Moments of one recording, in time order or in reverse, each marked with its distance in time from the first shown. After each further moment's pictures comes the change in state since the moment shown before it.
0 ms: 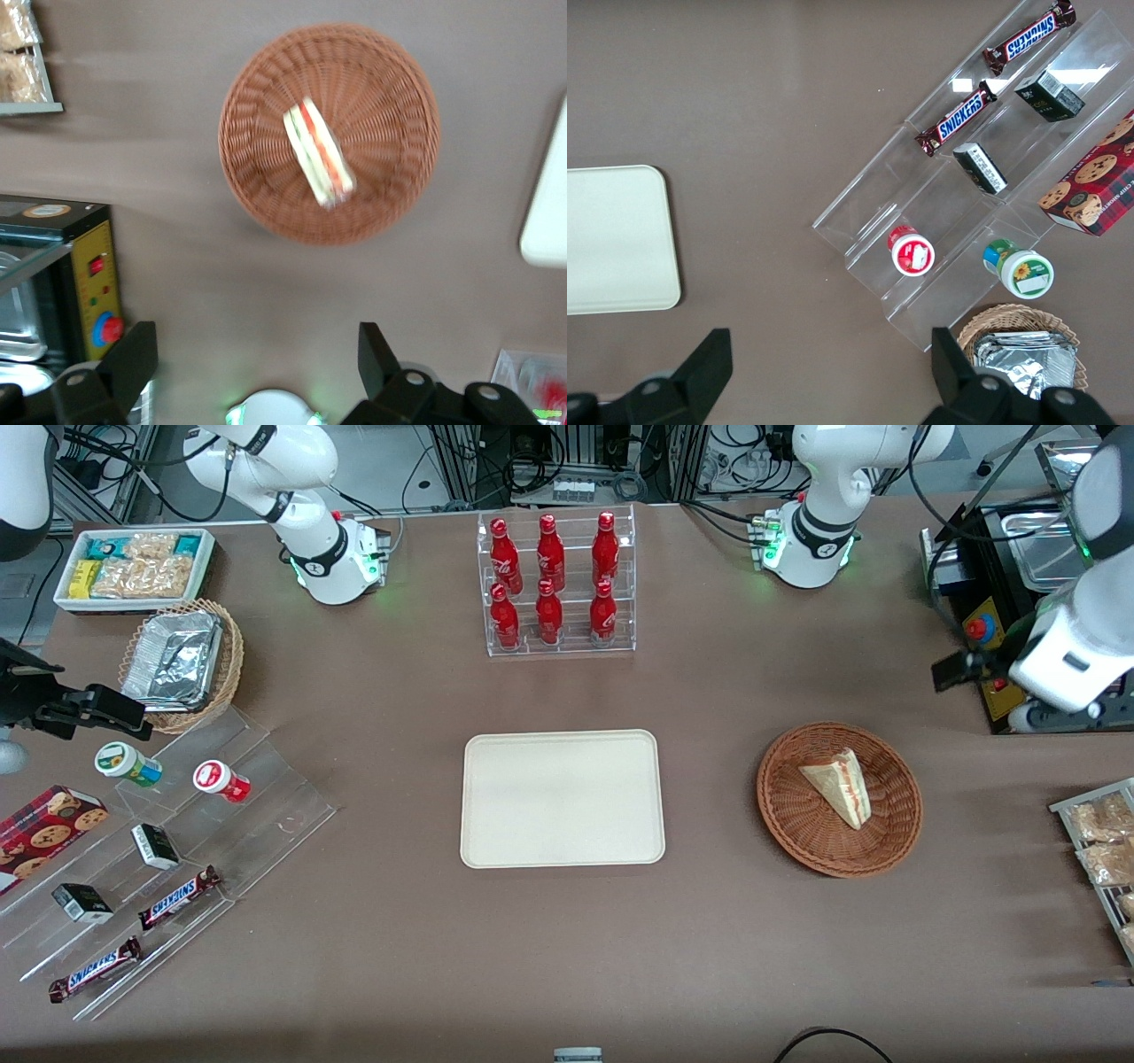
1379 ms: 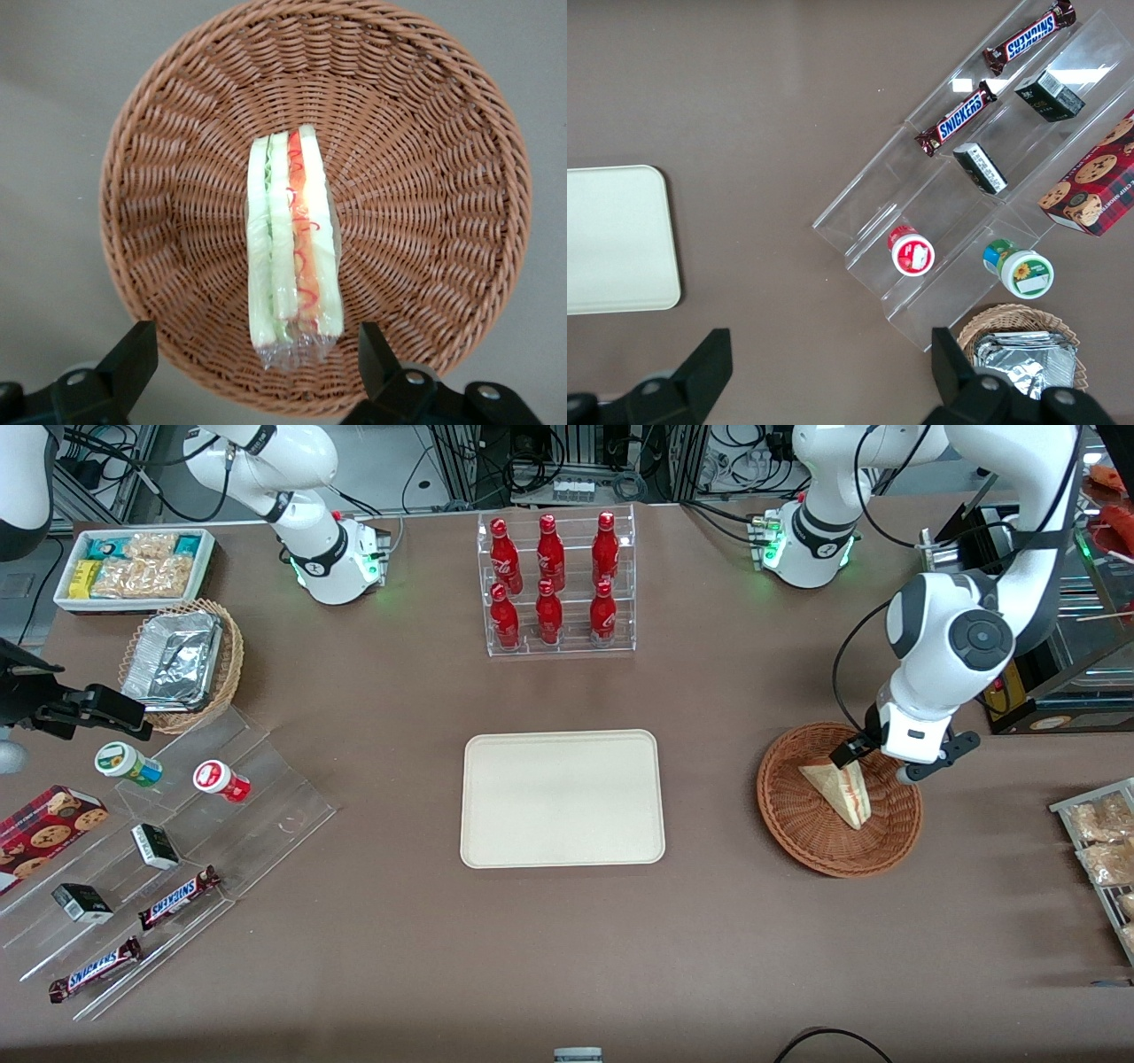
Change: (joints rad) arm -0.023 0.030 -0.019 -0.669 -0.001 0.902 -0.433
